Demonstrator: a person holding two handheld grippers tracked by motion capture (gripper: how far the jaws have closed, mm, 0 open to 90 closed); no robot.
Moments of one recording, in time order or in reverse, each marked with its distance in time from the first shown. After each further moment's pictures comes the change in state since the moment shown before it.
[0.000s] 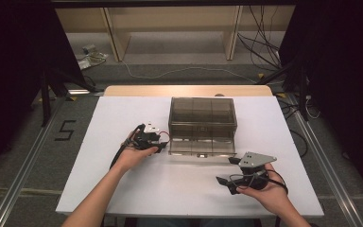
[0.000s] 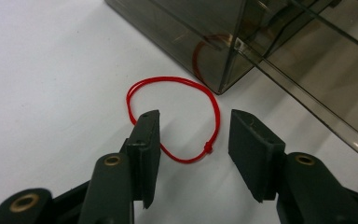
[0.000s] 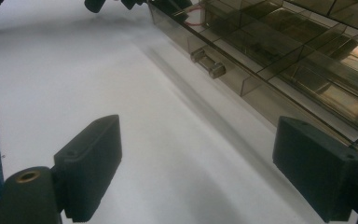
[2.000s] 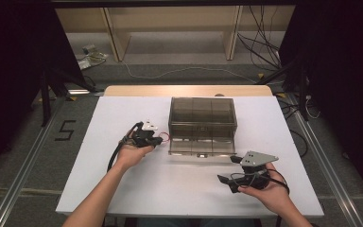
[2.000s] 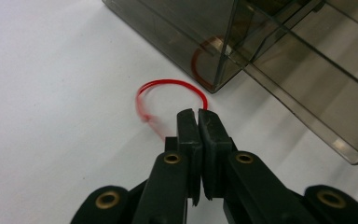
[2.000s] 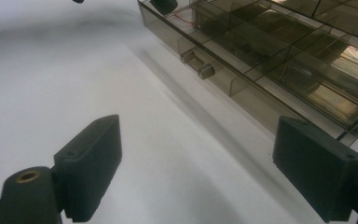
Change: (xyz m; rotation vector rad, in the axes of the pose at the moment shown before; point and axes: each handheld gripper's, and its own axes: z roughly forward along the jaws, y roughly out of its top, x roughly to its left) left arm -0.001 0.008 -0.016 0.029 -0.013 0.017; right arm -0.003 0.000 -0.002 -0.005 -0.021 0.007
